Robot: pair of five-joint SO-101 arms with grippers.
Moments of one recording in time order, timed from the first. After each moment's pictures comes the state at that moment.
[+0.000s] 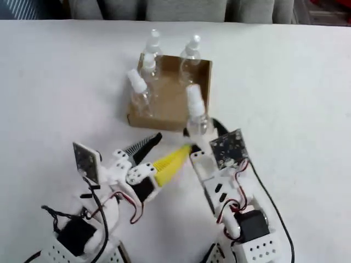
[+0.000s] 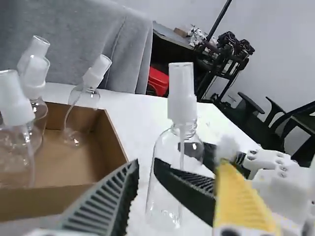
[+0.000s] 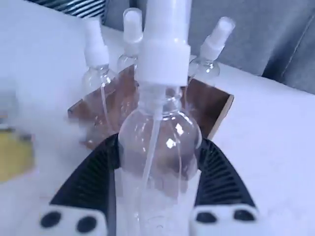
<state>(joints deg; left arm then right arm) 31.2 -104.3 85.1 36.0 26.1 -21.4 -93.5 82.4 32.5 8.7</state>
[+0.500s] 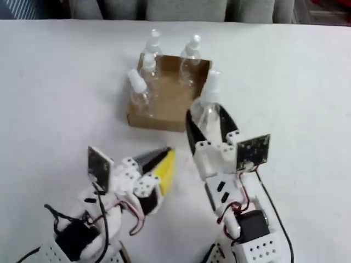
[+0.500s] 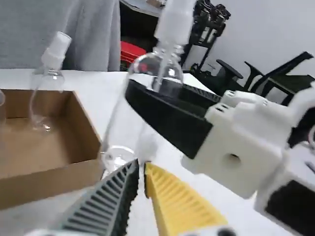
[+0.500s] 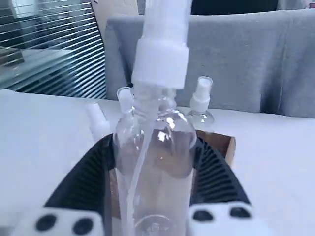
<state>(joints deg) 39.5 -104.3 82.3 42.2 22.5 -23.1 -93.5 82.4 20.1 -4.0</state>
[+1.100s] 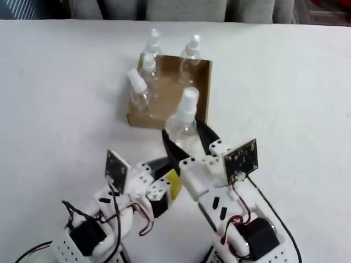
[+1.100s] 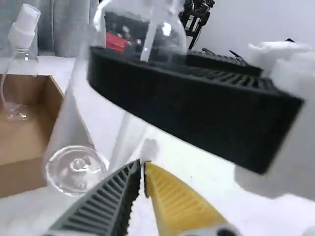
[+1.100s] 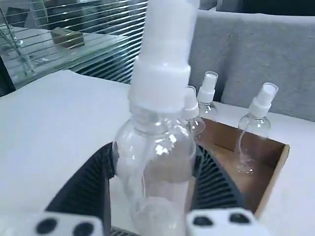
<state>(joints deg) 42.6 -104.3 91.9 32.9 22.5 -34.8 -93.5 67.6 42.5 -4.4</state>
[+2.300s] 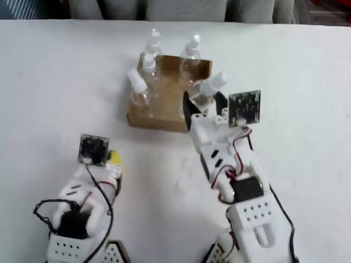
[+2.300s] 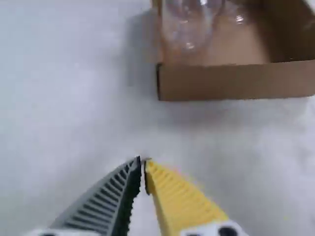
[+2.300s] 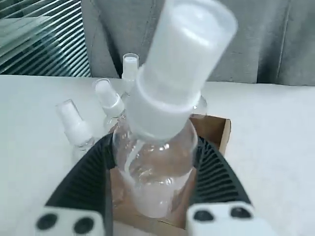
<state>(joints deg) 2.2 -104.3 96.1 56.2 1.8 -19.0 -57.4 65.4 11.6 -6.6</state>
